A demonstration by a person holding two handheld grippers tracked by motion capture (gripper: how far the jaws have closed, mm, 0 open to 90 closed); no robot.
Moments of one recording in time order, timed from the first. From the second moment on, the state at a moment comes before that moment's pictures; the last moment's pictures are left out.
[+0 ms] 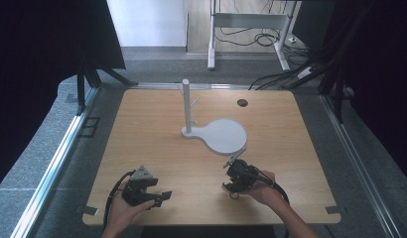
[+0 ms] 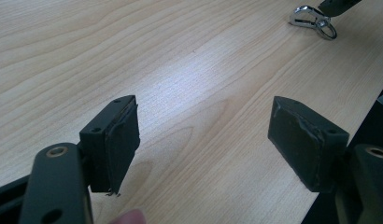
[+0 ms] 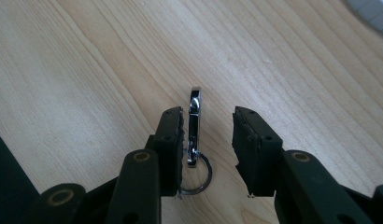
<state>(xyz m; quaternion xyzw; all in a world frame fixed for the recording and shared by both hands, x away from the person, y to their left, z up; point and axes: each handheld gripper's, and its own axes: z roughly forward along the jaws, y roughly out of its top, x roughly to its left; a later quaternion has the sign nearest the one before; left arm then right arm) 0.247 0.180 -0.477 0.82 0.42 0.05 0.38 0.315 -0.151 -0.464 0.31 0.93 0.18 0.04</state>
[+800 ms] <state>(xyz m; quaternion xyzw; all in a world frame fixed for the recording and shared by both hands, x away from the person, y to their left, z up) 0.248 0.177 -0.480 0.83 0.42 0.05 0.37 0.315 -0.143 -0.480 0.31 0.94 0.15 0.03</state>
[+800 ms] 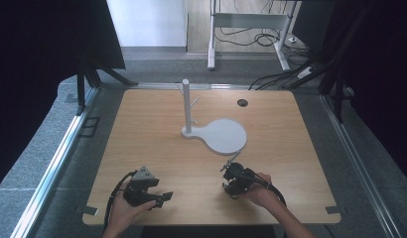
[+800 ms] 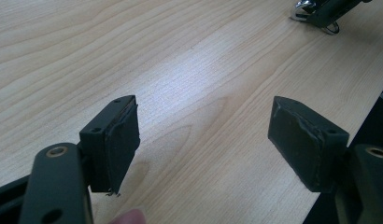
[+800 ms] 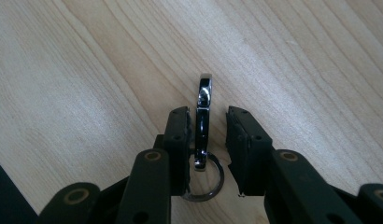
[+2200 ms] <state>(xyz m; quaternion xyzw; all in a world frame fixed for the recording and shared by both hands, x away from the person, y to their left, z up) 0.250 0.177 -0.482 0.83 0.42 0.05 0.37 0.318 -0.149 -0.451 0.31 0.94 0.16 0.06</state>
